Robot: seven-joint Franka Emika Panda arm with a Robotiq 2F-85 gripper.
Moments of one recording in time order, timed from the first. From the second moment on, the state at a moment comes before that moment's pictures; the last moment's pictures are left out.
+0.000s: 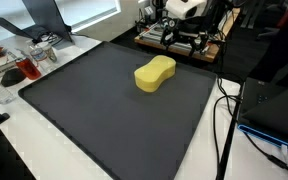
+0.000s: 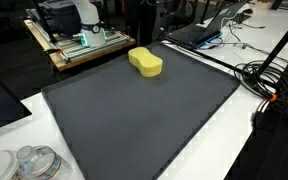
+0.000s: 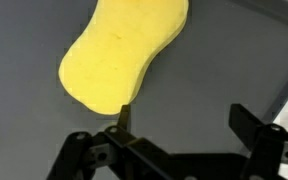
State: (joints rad) arm 0.28 0.10 0.22 -2.23 -0.23 2.16 0.21
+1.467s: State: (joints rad) arm 0.24 -0.51 -0.02 -2.75 0.28 2.19 -0.37
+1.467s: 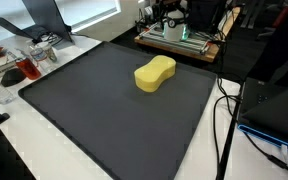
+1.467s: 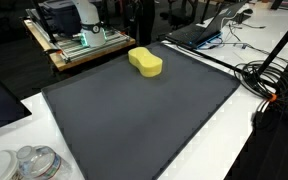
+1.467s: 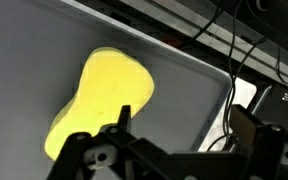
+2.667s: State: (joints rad) arm 0.04 -0.31 -0.43 -2.65 0.37 2.18 -0.79
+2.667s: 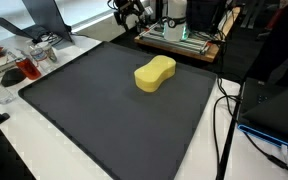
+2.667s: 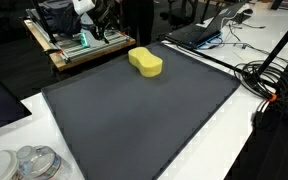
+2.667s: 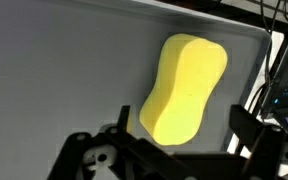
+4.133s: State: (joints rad) arm -0.16 0.42 -0.09 -1.81 0.20 1.91 -1.03
